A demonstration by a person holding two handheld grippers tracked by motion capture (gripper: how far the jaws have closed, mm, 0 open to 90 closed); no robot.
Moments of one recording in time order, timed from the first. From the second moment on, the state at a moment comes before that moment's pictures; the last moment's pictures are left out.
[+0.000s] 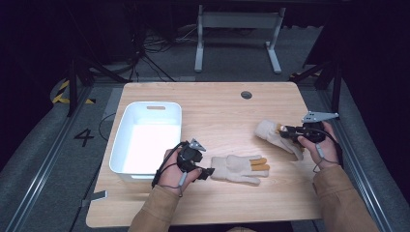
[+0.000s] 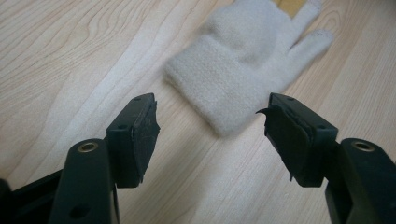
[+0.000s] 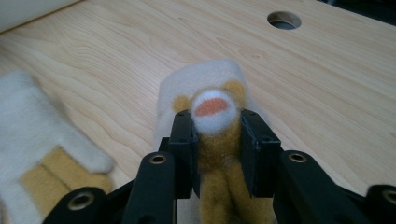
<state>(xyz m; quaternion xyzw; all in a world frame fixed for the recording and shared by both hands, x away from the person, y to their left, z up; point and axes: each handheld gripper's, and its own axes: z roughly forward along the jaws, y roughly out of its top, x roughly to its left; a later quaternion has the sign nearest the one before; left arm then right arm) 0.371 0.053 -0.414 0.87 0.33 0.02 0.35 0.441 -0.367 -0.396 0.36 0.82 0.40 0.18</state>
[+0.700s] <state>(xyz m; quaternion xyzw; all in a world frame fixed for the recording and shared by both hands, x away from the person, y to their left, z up) 0.371 0.053 -0.410 0.87 0.33 0.02 0.36 0.424 -0.338 -0.374 0.26 0.86 0.42 0.15</state>
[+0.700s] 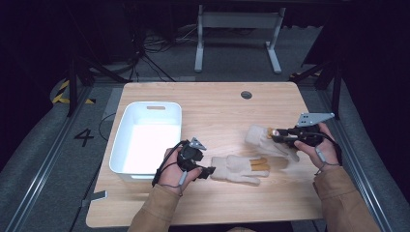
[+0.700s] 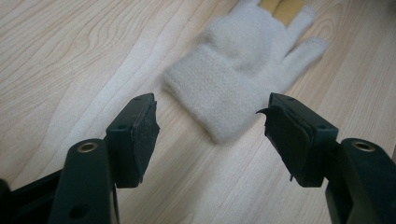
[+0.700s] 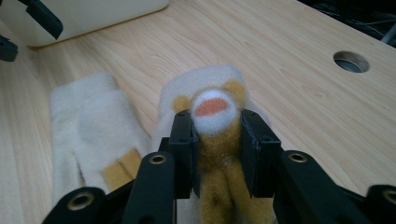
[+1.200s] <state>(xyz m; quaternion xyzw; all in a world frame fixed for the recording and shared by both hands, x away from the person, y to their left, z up) 0.363 0.061 -0.409 0.87 0.34 0.02 0.36 0.423 -0.308 -0.368 0.20 0.87 0.44 0.11</state>
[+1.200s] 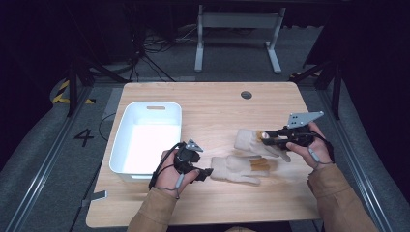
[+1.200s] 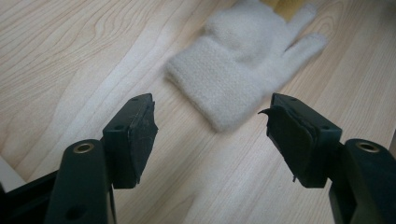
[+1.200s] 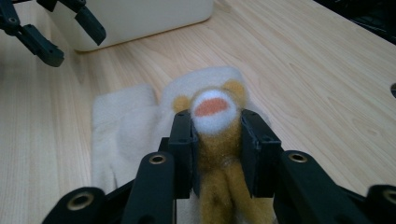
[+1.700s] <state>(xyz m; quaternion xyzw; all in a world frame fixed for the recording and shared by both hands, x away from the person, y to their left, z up) 0.363 0.059 -0.410 0.87 0.34 0.02 0.35 0.412 -0.271 -0.375 0.15 0.88 0.43 0.07</state>
